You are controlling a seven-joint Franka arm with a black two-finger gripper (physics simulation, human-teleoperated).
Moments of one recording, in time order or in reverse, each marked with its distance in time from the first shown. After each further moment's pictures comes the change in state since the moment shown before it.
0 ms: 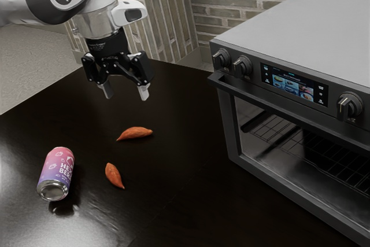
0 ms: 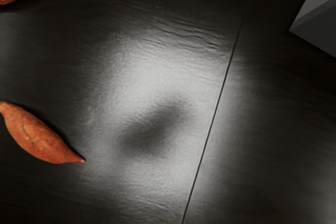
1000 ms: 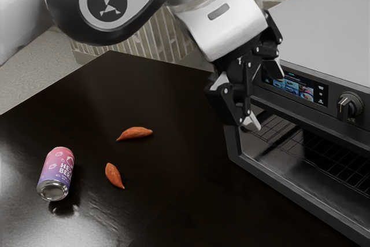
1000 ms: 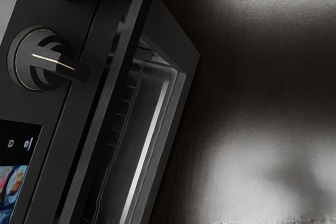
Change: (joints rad) arm -0.034 0.003 -0.593 0.105 0.080 0.241 1.207
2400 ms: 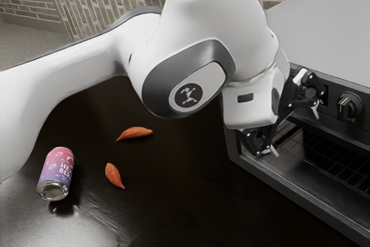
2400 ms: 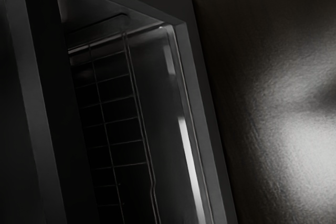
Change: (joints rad) arm 0.008 0.042 0.018 -0.274 0.074 0.370 0.475
